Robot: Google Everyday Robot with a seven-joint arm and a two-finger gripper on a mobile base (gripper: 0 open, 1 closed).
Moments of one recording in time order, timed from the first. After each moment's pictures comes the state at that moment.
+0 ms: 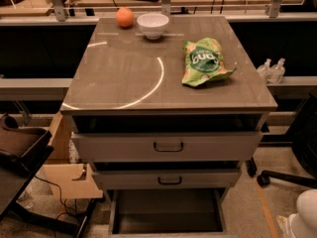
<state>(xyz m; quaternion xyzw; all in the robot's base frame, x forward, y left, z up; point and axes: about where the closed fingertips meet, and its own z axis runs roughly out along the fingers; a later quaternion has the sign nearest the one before) 0.271 -0.359 0.530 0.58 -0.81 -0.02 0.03</state>
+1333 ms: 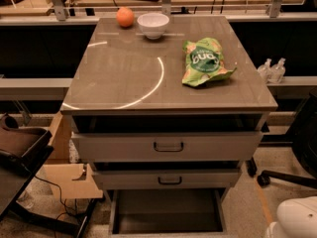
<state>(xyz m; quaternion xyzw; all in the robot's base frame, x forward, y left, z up) 0.263 -0.329 0.478 0.61 -0.79 -0.06 0.04</state>
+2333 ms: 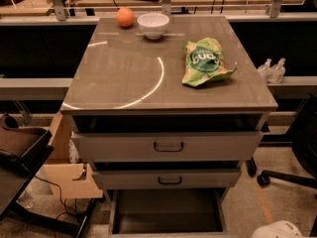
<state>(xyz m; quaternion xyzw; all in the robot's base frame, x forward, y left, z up) 0.268 -0.266 0.338 0.67 -0.74 -0.10 -0.05</state>
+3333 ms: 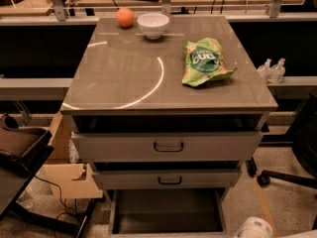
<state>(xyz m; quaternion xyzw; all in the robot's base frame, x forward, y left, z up) 0.287 -0.240 0.307 0.71 -0.70 -0.04 -0.04</state>
